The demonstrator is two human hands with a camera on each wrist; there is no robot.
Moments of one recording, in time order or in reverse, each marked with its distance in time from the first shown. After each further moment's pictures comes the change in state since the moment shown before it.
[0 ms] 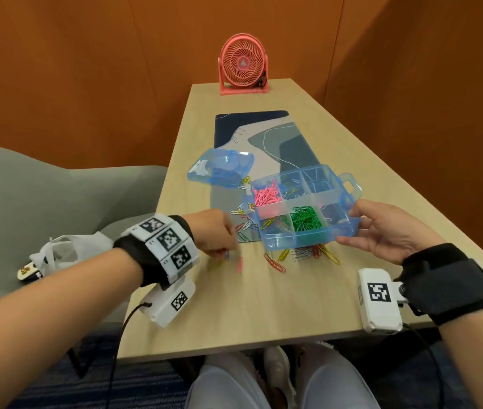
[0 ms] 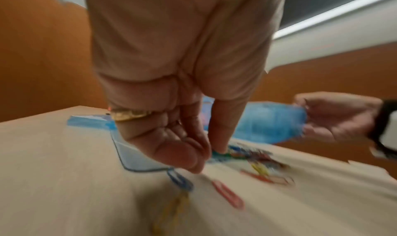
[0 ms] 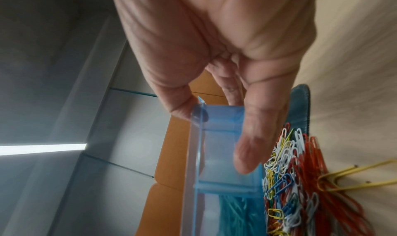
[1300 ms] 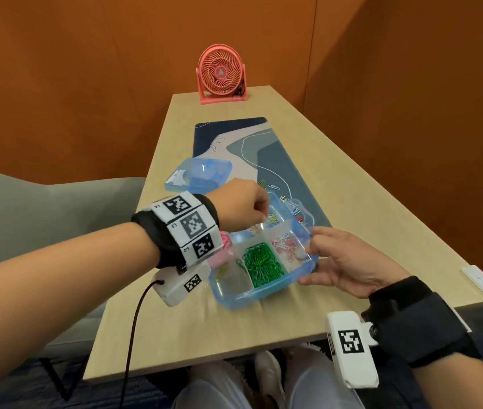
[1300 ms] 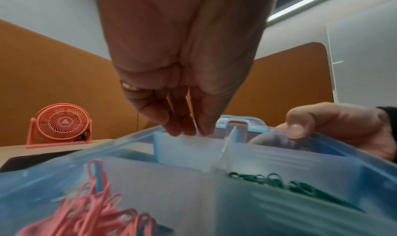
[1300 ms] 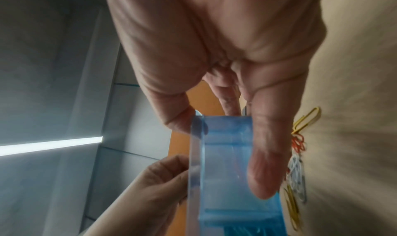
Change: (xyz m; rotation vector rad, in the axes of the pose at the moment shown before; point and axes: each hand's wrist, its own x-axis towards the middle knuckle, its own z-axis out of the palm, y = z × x) left_hand 0.002 0.090 -0.006 0.388 0.246 0.487; right_hand -0.015 0.034 -0.002 -0.041 -0.243 0.045
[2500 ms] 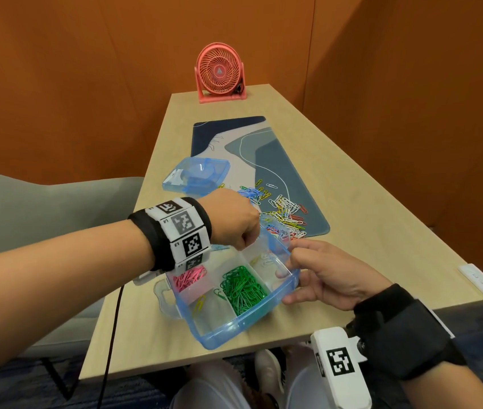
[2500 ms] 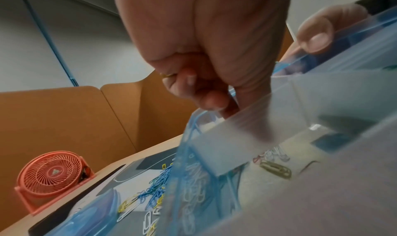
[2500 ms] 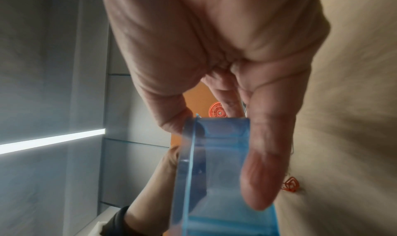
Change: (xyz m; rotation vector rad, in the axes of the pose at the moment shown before) left_hand -0.007 0.005 0.002 0.707 -0.205 0.218; right_hand -0.008 0.009 0.019 -0.007 -0.155 0.065
